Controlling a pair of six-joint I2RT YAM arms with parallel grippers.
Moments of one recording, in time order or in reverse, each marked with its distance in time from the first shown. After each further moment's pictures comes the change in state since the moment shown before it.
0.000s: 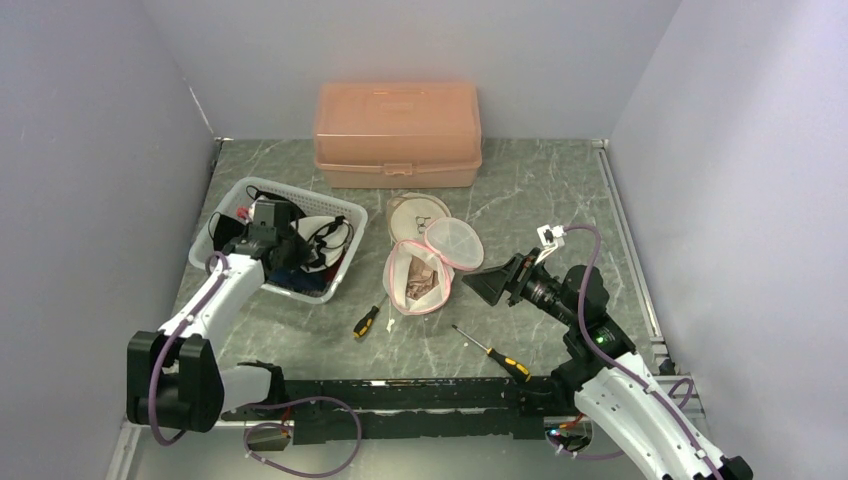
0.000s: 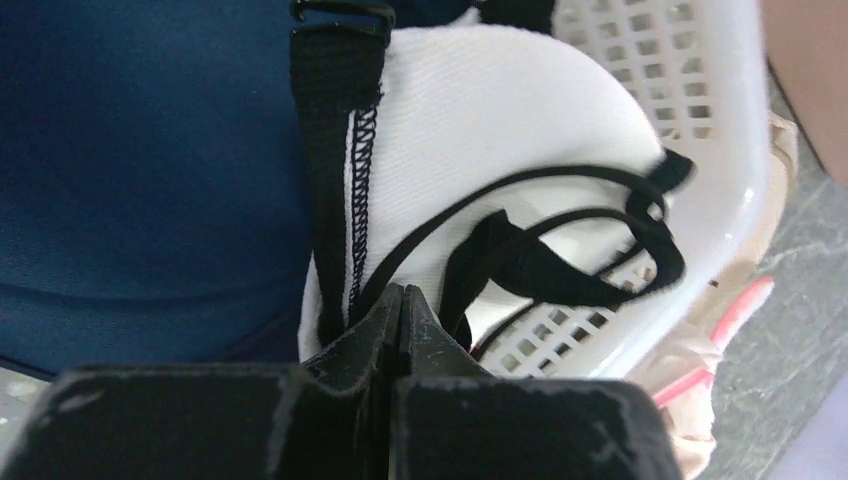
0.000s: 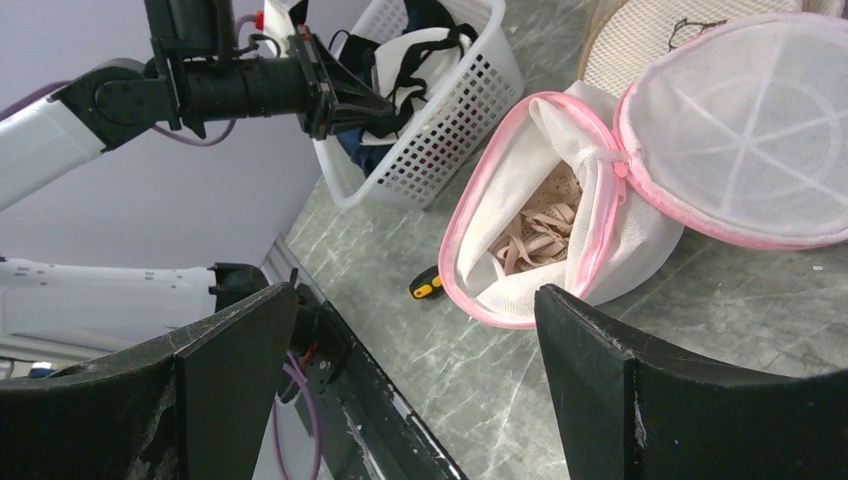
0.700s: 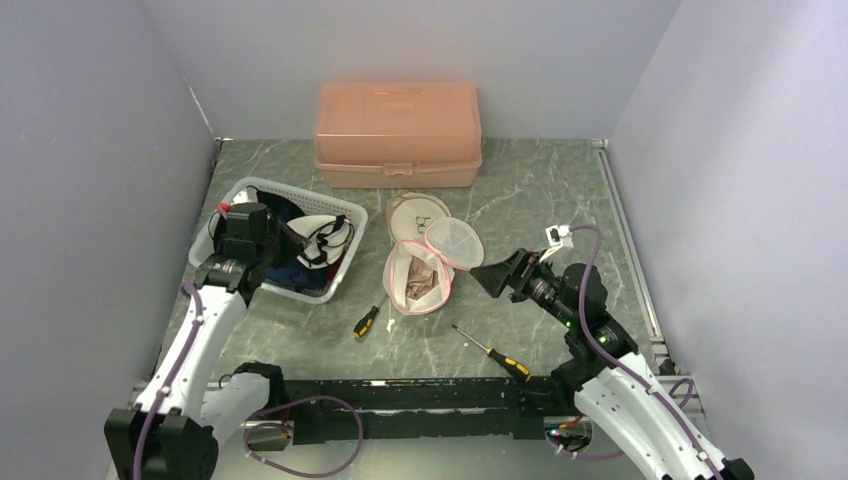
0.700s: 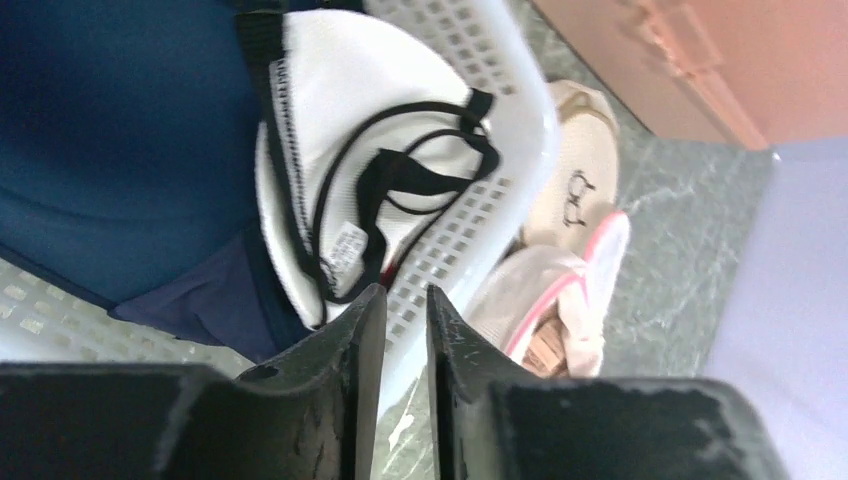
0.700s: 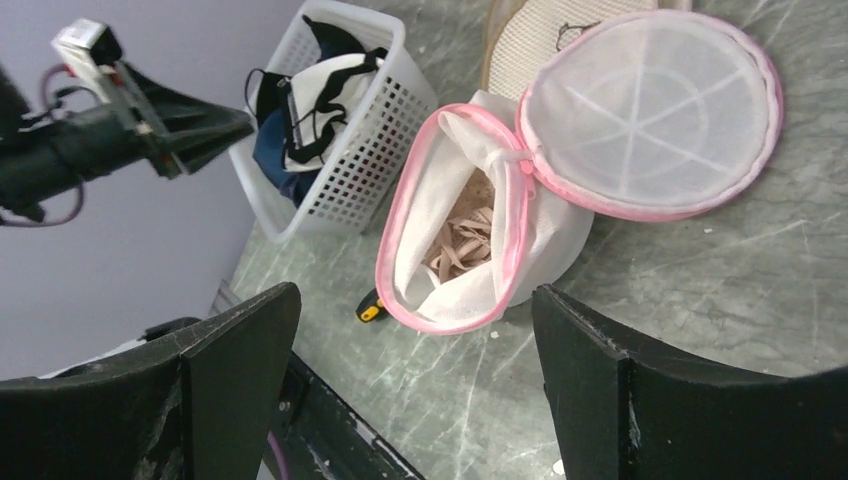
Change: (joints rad) left arm 0.029 -0.249 -0.006 -0.056 0.060 0.033; right arm 0.000 -0.006 0.019 -0.109 0.163 0.002
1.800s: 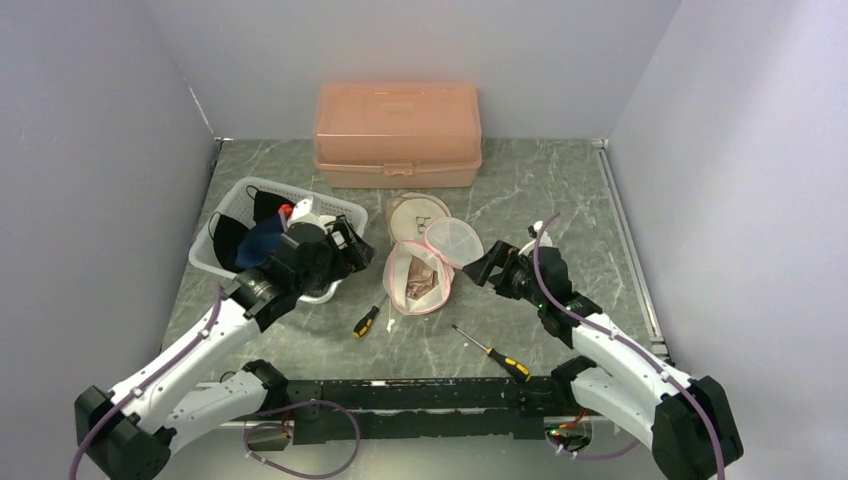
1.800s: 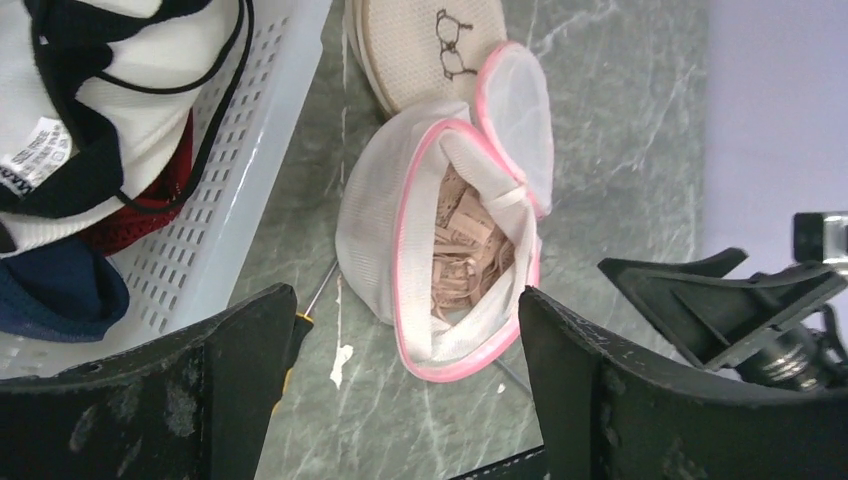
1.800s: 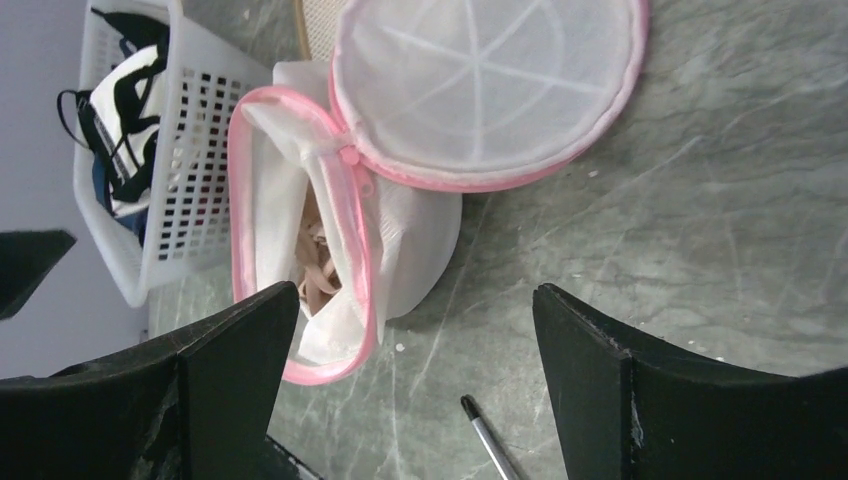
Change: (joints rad) left arm -0.513 -0.074 -0.026 0.086 -0.168 -0.039; right arm -0.011 0.394 -0.040 0.157 0.127 0.071
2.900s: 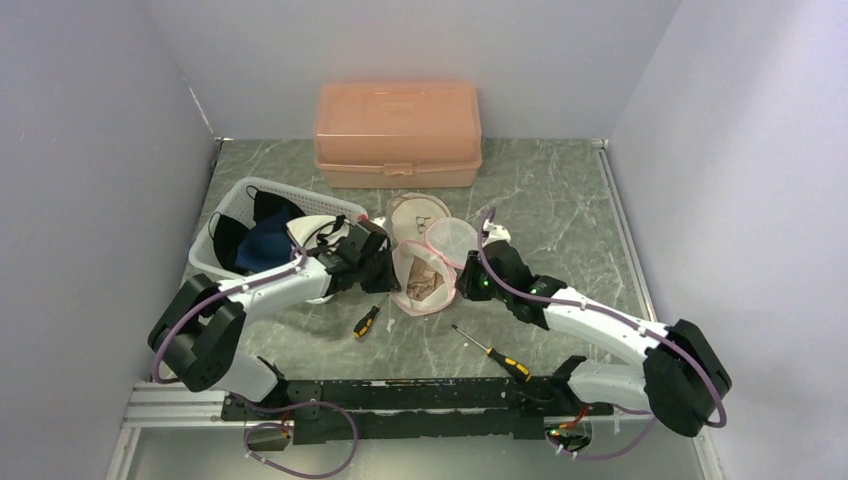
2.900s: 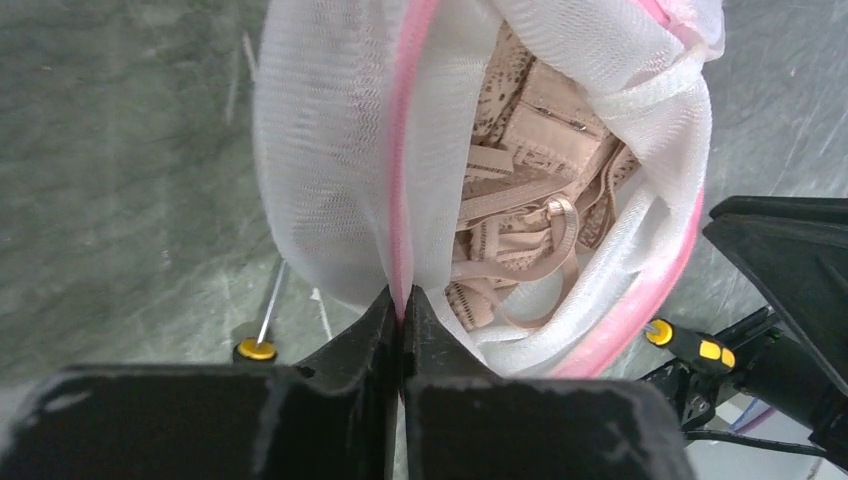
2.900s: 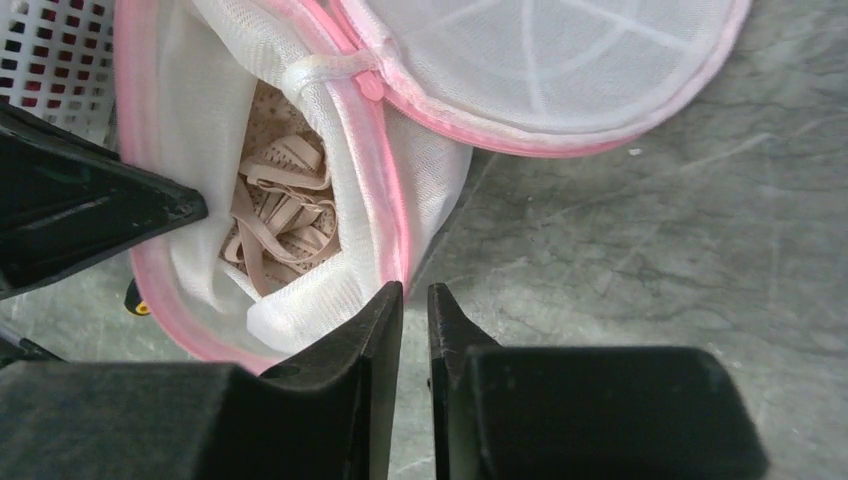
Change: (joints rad) left arm -0.068 0.555 0.046 0.174 0.271 0.148; right arm 0.272 0.288 0.198 -0.138 0.195 -0.169
